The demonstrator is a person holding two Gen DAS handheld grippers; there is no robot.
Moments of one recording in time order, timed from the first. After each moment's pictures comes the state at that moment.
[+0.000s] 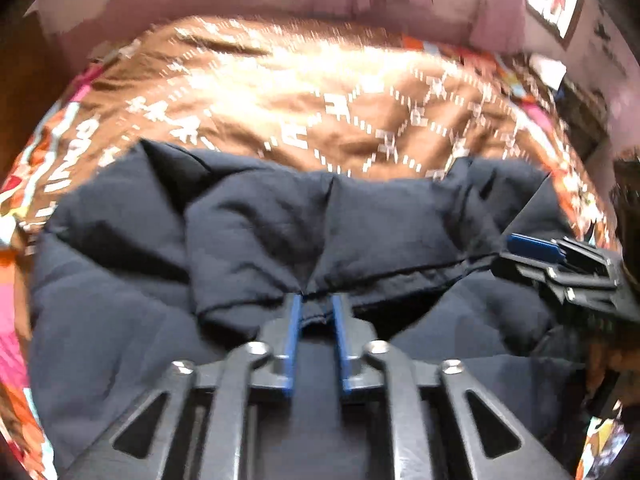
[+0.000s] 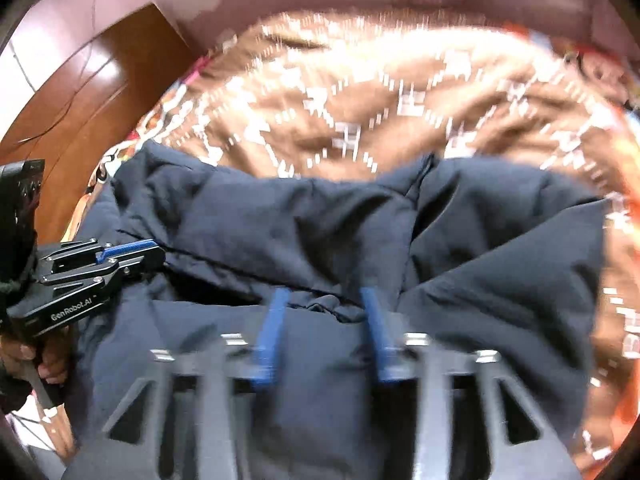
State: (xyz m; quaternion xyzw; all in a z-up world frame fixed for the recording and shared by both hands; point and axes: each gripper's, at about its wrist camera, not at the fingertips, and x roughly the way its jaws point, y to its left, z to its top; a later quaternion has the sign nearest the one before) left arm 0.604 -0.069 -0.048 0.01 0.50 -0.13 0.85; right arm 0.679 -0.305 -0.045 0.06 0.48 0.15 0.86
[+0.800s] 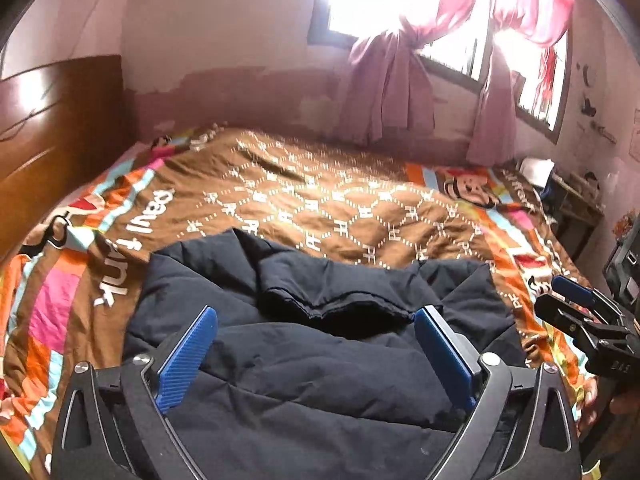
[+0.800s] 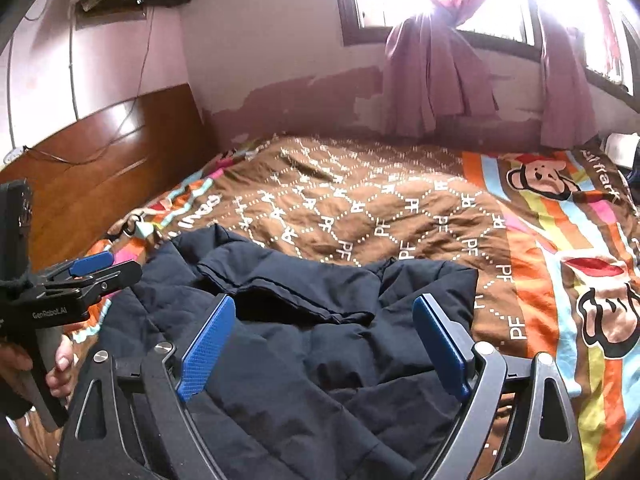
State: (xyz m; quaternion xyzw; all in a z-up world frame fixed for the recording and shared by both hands) left arm 0.482 -0.036 0.042 -0.05 0.31 -0.08 0.95; right arm 0.544 -0.325 0.074 0.03 0.28 0.10 0.95
